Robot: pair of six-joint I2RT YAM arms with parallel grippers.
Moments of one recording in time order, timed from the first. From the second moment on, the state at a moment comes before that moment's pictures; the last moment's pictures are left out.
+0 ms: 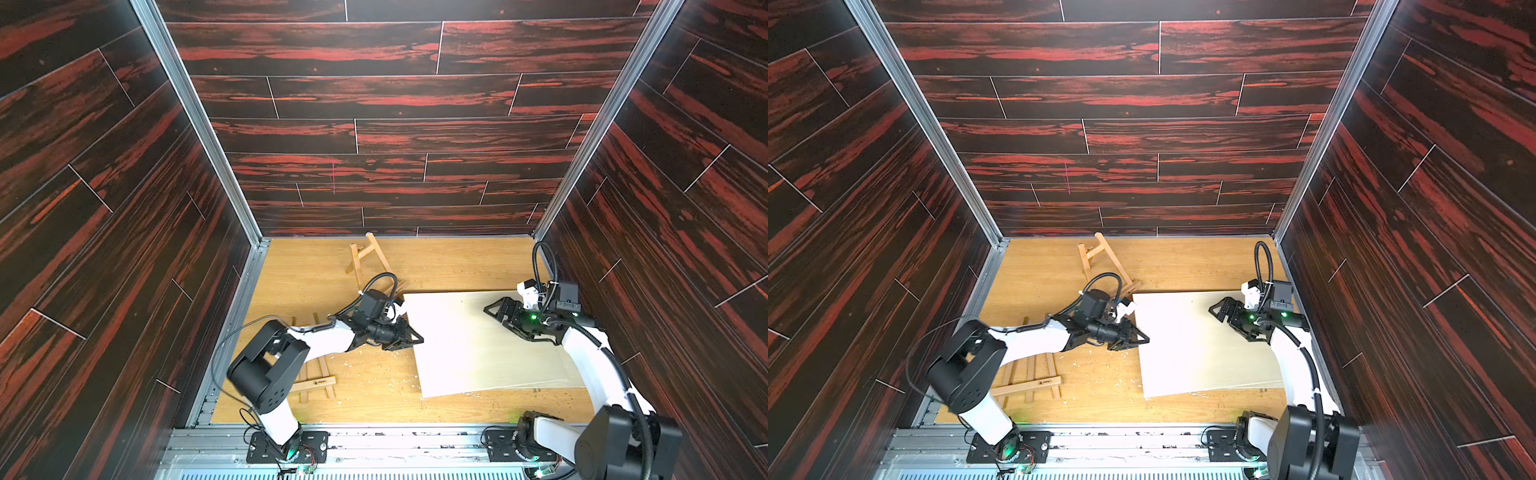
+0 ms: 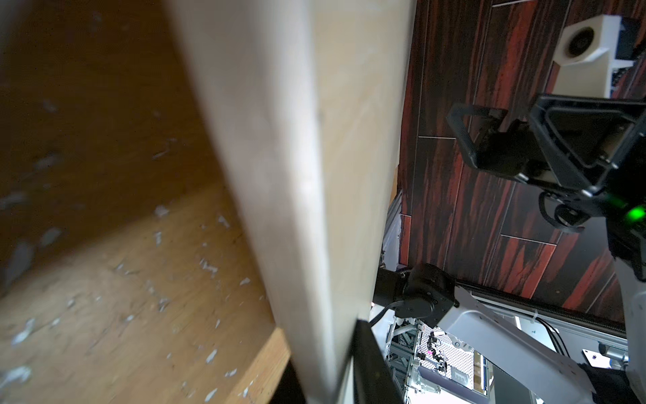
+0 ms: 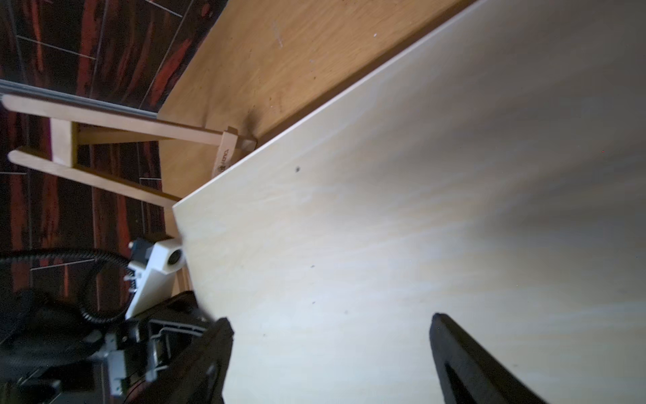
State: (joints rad) left arm -0.66 1.73 0.89 0.14 0.82 -0.93; right arm -0.14 1.17 0.85 -0.70 -0.64 0.32
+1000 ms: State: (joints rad) left arm -0.71 1.96 1.08 0.18 0.80 -0.97; right arm -0.14 1.11 0.81 -0.73 -0.70 0.31
